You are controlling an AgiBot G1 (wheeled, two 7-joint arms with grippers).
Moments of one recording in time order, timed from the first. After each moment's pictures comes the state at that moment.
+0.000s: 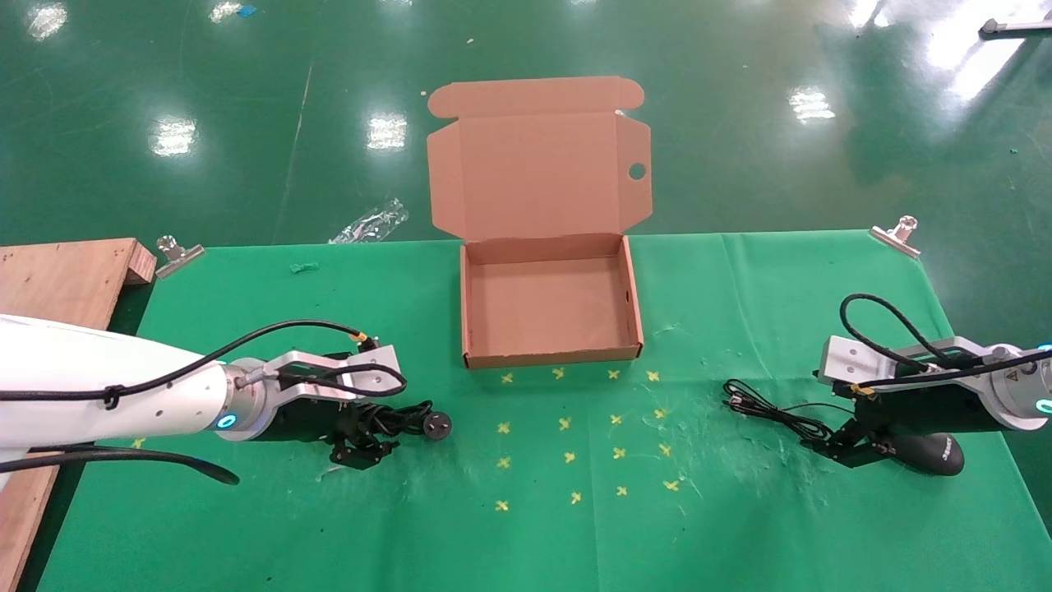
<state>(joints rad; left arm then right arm) -1.26 1.01 0.67 -1.19 2.16 1.21 -0.61 1.58 -0.95 -0.67 0.22 -1.82 -1.17 -0.30</state>
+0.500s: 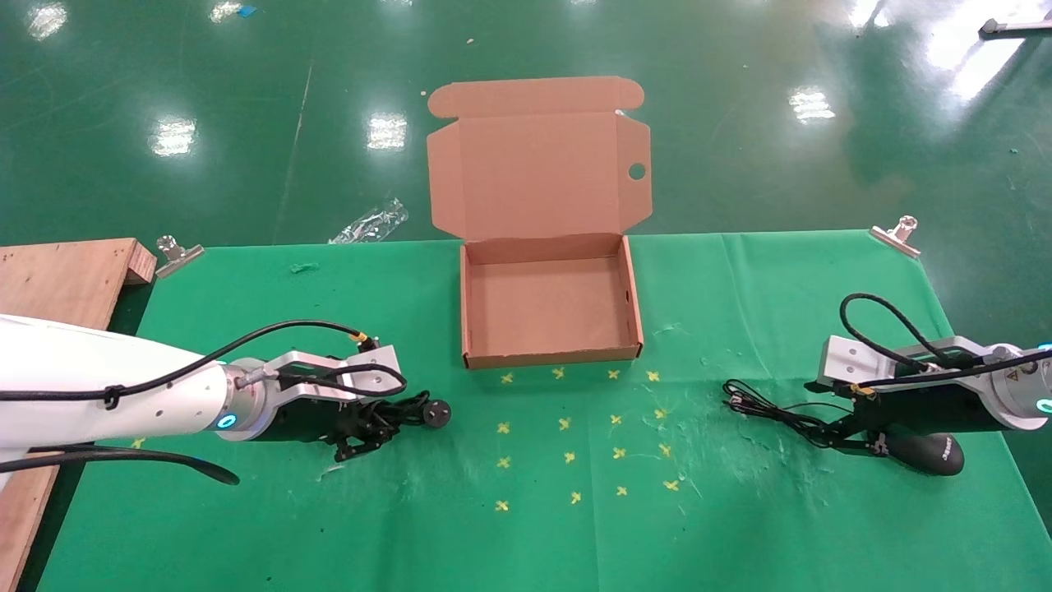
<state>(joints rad) -1.26 1.01 0.67 -1.19 2.16 1.20 -0.61 1.58 -0.94 -0.67 0.23 -1.81 -1.18 -0.29</state>
